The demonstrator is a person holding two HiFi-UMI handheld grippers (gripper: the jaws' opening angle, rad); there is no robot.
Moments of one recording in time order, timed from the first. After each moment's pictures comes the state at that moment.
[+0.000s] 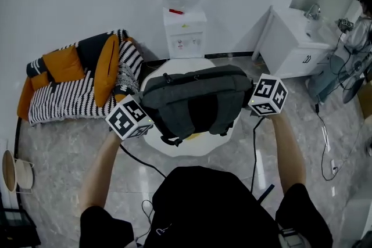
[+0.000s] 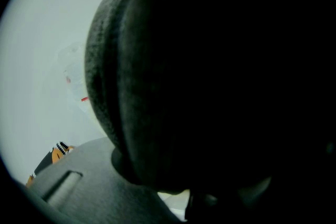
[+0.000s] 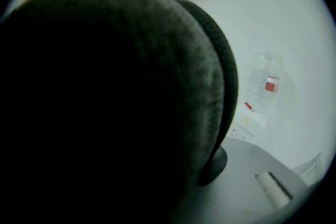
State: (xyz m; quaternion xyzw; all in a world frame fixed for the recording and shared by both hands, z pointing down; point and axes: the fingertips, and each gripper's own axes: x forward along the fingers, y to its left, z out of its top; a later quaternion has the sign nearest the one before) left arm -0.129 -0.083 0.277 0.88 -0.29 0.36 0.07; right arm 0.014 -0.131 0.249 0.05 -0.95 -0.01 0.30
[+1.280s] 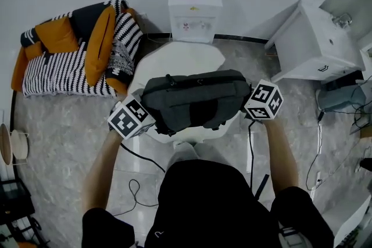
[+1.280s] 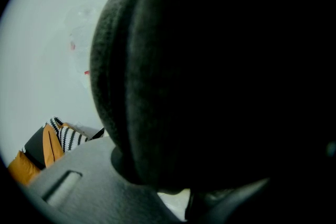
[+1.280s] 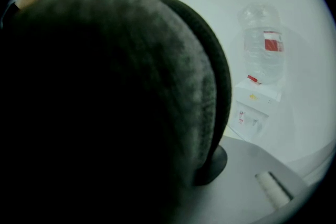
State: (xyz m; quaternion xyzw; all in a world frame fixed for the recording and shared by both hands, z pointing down) left arm -0.138 -0.225 0.358 0.85 -0.32 0.39 0.17; right arm 0.002 -0.291 0.344 0.00 -0.95 0.10 0.30
